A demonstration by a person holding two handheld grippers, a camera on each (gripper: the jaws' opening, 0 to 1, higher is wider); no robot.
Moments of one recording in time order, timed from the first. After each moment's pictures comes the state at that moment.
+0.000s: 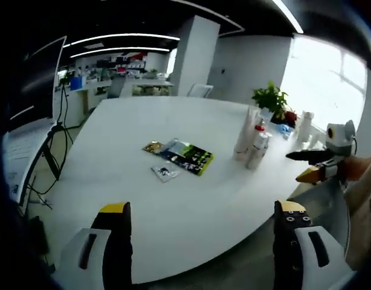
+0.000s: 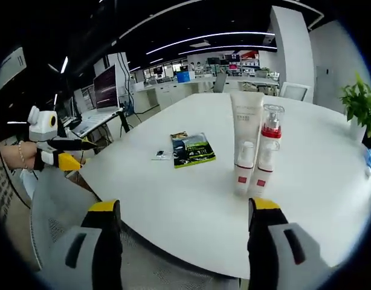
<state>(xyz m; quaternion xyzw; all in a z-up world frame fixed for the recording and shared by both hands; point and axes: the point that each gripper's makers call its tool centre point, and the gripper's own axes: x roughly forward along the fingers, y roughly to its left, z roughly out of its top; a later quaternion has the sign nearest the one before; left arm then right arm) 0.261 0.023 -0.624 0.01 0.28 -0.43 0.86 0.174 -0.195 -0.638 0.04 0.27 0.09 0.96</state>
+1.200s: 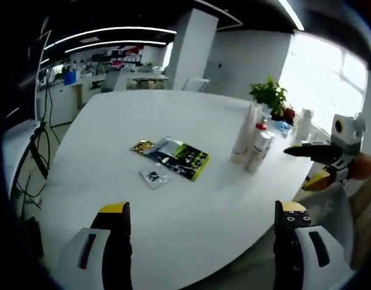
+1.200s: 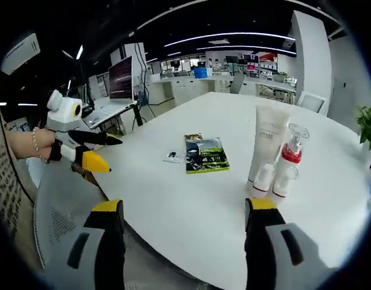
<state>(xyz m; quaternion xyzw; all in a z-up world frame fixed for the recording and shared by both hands) 0.279 -0.007 -0.637 0.01 0.31 -0.44 0.84 0.205 -0.168 -0.618 -0.01 0.28 0.16 0.95</state>
